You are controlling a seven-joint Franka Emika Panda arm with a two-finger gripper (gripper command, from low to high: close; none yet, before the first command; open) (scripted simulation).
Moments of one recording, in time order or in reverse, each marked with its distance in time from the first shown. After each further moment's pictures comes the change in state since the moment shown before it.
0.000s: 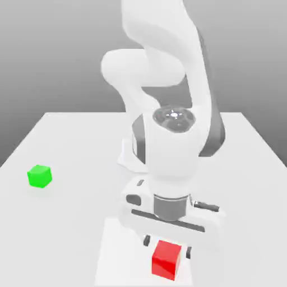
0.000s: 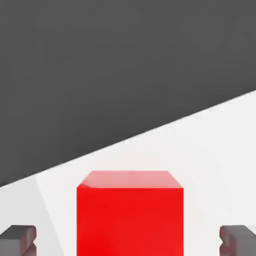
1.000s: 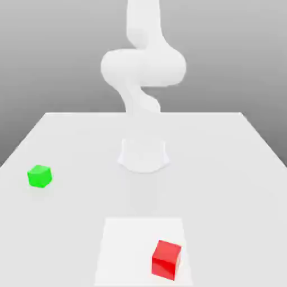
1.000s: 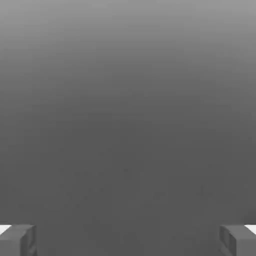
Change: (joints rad) arm 0.017 -1.069 -0.088 0.182 0.134 -0.522 -0.511
